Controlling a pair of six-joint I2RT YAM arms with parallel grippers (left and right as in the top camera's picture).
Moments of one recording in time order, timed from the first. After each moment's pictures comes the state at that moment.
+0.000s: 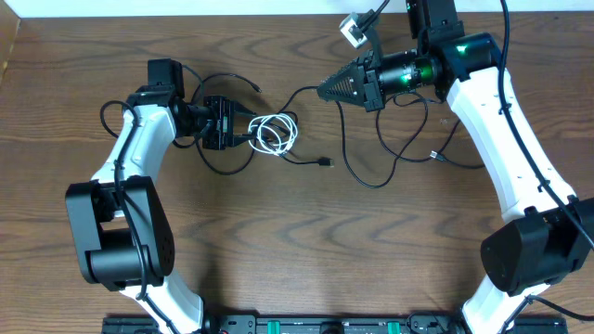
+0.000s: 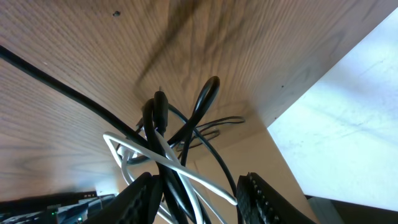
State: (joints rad) left arm 0.08 1.88 1.32 -0.73 0.86 -1.36; right arm 0.28 1.88 1.84 -0.93 -1.16 -0.23
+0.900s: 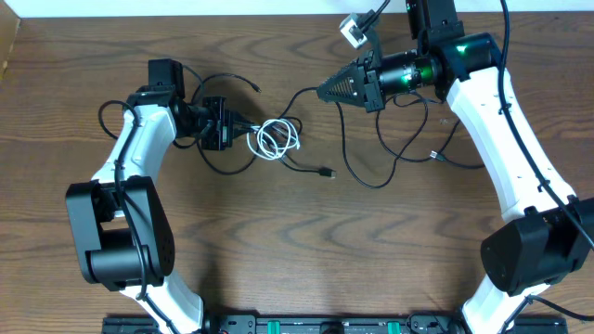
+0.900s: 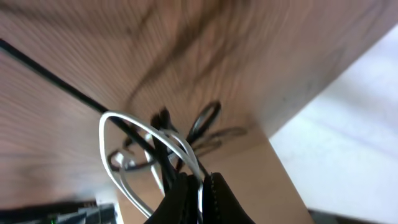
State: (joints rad) left arm 0.08 1.88 1.32 -0.74 0.79 -1.37; right arm 0.28 1.88 1.84 -0.95 -1.17 -0.23
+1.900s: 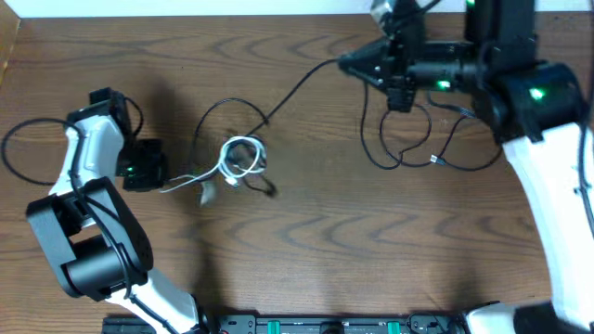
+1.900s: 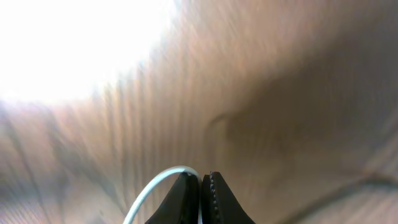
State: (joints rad) left arm 0.36 1.88 1.31 -1.06 0.10 -1.24; right arm 0.29 1.56 1.84 -0.81 -0.87 -0.26
